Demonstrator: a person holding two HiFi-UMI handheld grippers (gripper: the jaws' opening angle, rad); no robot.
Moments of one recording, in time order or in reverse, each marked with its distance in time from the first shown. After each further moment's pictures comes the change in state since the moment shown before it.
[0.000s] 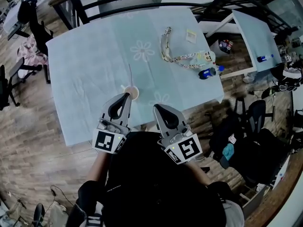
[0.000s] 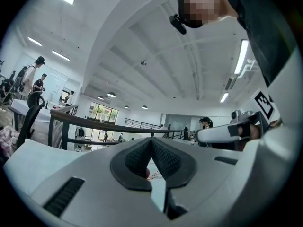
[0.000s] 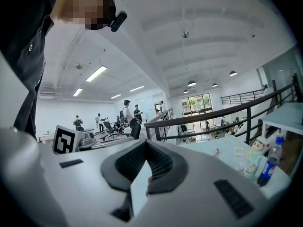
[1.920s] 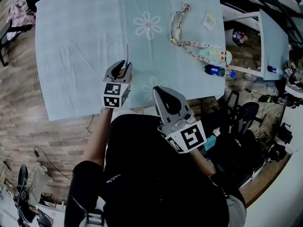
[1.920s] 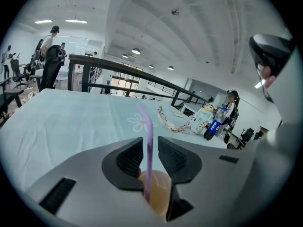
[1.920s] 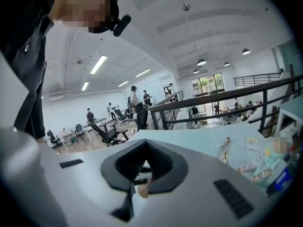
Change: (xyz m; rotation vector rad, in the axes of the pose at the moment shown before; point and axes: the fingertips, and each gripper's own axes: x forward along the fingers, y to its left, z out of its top) left arm 0.084 0.085 -0.230 -0.210 0.533 0.271; right arm 0.065 -0.063 -0.029 0.049 0.223 0.166
